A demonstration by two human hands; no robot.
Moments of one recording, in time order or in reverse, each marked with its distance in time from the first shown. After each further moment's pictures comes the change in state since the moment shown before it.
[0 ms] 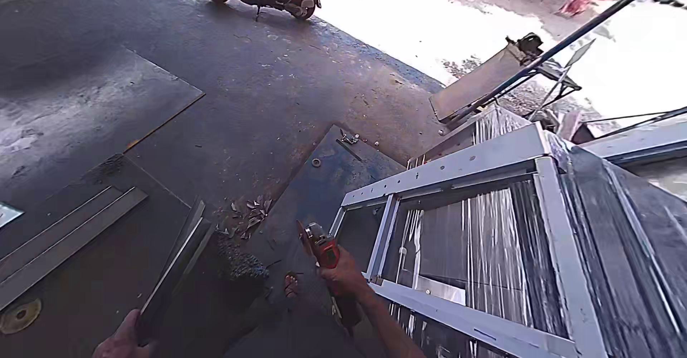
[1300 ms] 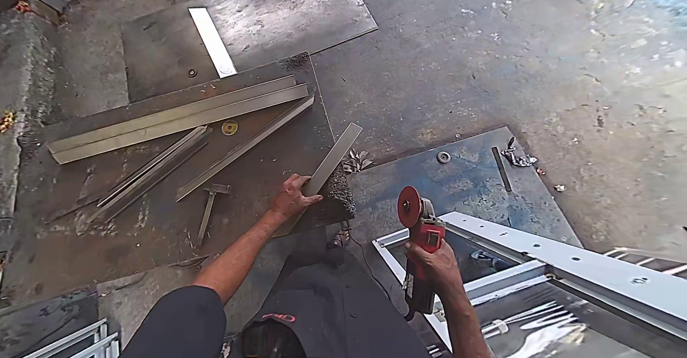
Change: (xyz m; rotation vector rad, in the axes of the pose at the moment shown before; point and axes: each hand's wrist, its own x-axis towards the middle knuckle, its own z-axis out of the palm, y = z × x) left_hand 0.023 0.072 0.071 -0.449 0.268 0.058; right_hand 0.043 -0.007 -0.006 -0.052 -0.151 -0.155
